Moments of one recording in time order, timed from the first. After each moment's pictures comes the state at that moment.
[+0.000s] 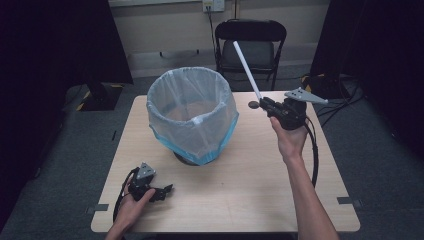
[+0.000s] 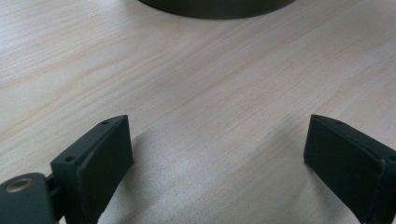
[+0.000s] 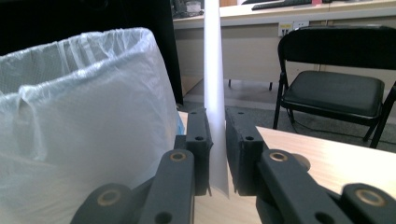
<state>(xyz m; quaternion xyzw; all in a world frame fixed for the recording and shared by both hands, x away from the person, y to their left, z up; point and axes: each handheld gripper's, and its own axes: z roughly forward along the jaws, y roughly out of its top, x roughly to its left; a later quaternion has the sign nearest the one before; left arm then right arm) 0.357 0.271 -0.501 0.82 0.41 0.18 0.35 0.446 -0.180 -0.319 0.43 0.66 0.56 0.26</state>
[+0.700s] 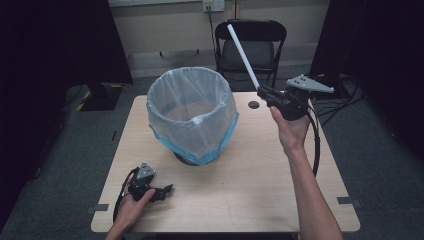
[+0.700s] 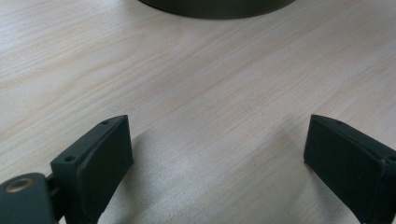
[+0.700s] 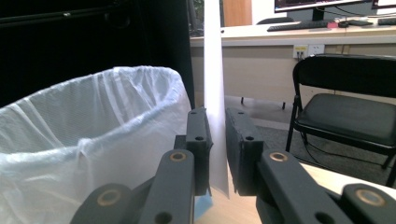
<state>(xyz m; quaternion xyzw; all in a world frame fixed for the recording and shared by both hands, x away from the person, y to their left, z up) 0.357 0.271 -0.501 0.82 0.41 0.18 0.35 0.444 -0.174 -0.281 0.40 0.65 0.59 0.25</state>
